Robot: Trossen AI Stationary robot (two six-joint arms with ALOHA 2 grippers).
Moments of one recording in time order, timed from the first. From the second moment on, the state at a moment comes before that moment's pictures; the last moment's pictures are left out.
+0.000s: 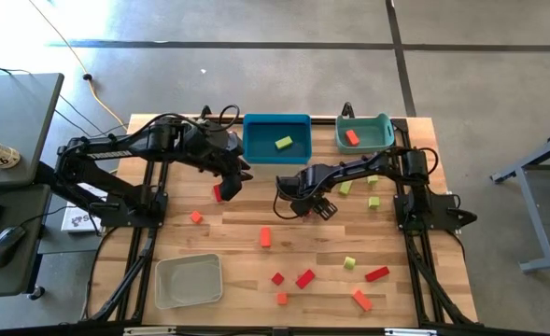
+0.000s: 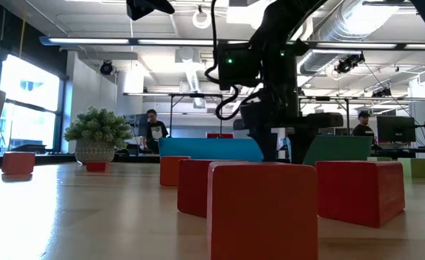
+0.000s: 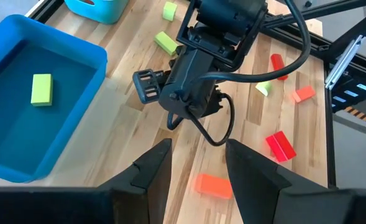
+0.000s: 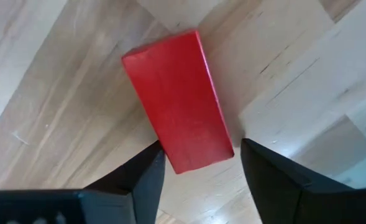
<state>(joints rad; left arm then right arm) 0.19 1.32 1.43 -0.86 0.01 -0.31 -0.06 2.01 1.33 -0.89 0.09 -0.80</state>
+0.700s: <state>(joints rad) 0.19 1.32 1.43 -0.86 0.01 -0.28 -0.05 2.00 1.33 -0.89 0.07 -0.74</state>
